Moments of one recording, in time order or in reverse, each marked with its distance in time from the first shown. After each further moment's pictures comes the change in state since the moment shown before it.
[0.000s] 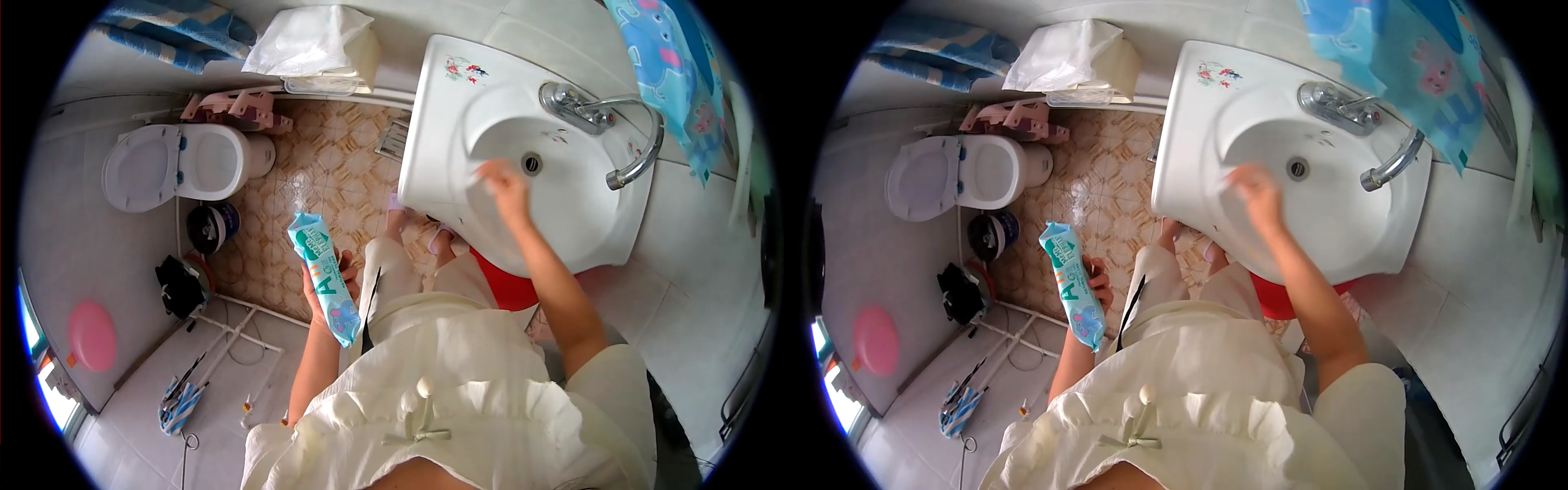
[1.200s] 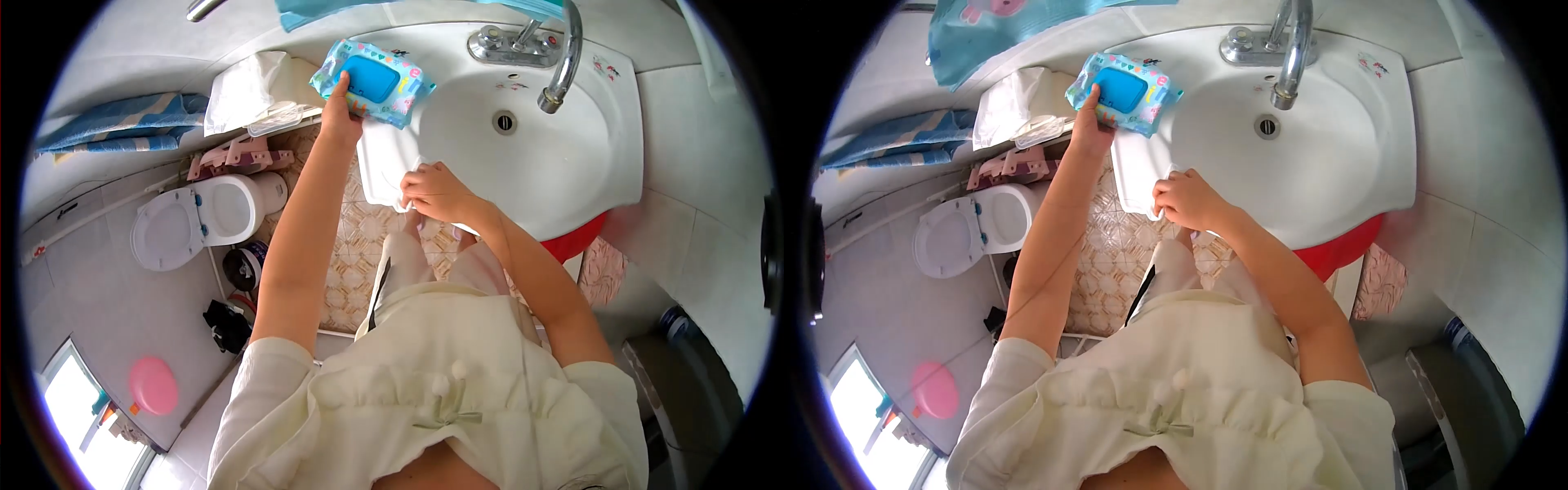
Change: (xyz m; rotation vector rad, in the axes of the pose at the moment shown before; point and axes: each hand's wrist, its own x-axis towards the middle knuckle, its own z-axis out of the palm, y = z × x) left_hand 0.302 -0.059 0.152 0.993 0.267 0.240; right_hand -0.028 -0.022 0.024 -0.479 -0.531 -0.390
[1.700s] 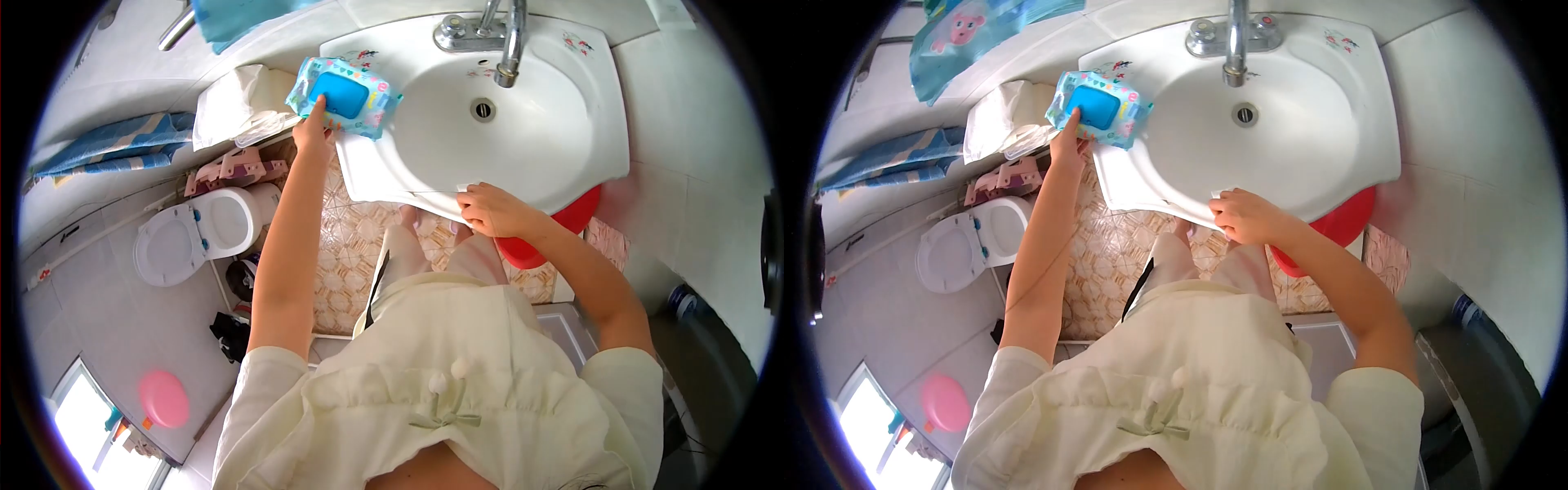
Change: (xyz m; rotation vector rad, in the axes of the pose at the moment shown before) left_hand -0.018 -0.001 -0.024 0.466 0.271 0.103; right_hand -0.114 0.016 -0.042 -0.122 -0.126 -0.081
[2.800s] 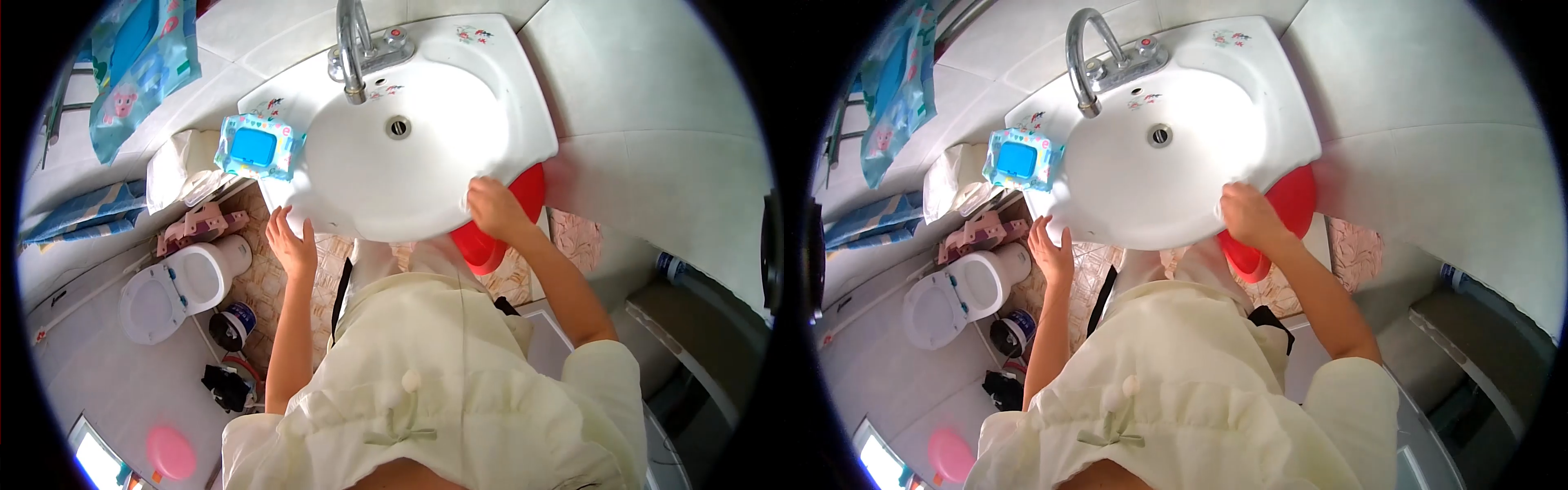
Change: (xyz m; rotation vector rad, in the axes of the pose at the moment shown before) left_hand -0.141 -0.105 -0.023 1.017 0.036 1.091; right_hand -0.126 0.019 -0.031 -0.216 0.424 0.421
